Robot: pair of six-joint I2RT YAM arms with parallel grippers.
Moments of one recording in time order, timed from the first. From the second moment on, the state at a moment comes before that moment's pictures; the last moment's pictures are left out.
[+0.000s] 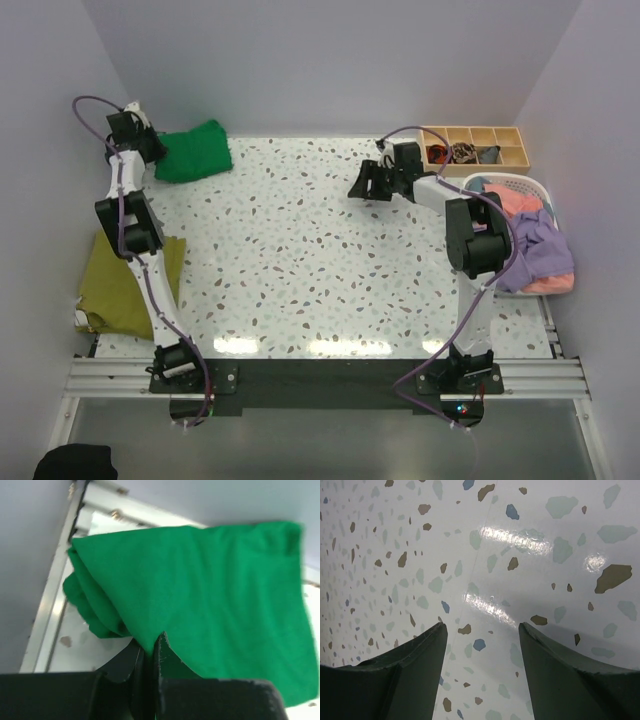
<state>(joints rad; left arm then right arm) 0.35 2.58 2.34 -0.36 0.27 -0.16 0.23 2.14 1.50 -0.10 -0.48 0.34</state>
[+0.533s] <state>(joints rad) 0.34 2.58 2.27 -0.26 0.00 -0.04 0.23 2.15 1.48 -0.09 -0.50 0.35</state>
